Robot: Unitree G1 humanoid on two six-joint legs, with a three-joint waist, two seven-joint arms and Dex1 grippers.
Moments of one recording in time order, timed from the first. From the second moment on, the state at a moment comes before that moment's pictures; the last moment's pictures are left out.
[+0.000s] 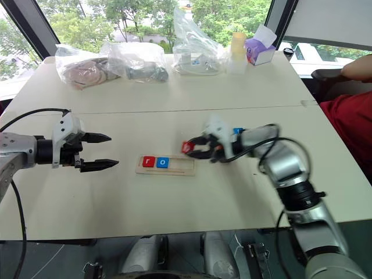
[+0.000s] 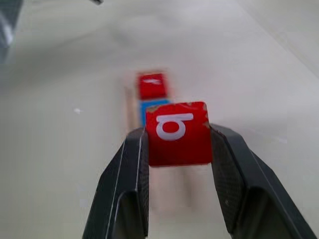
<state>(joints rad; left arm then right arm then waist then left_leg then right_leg) -0.26 1.02 0.11 -0.21 -0.47 0.61 -1.14 -0.58 -0.53 0.33 -0.11 0.24 0.56 1.06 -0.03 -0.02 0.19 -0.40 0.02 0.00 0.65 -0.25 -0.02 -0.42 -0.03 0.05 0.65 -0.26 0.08</state>
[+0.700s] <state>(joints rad) -0.19 0.99 0.13 -0.31 -0.49 0.64 -1.04 -0.66 -0.46 0.45 0.07 0.05 0.50 1.03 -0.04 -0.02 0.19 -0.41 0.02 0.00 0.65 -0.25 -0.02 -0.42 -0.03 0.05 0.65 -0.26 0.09</state>
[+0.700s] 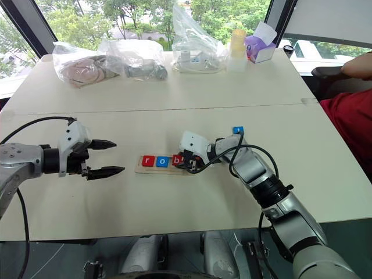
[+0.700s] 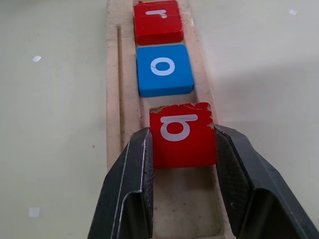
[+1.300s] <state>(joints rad) -0.19 0.98 0.13 -0.30 -0.47 0.63 -1.02 -0.67 -0.41 0.47 0.07 0.04 0.51 1.04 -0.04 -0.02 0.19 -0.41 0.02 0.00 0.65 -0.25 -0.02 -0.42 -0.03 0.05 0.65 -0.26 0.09</state>
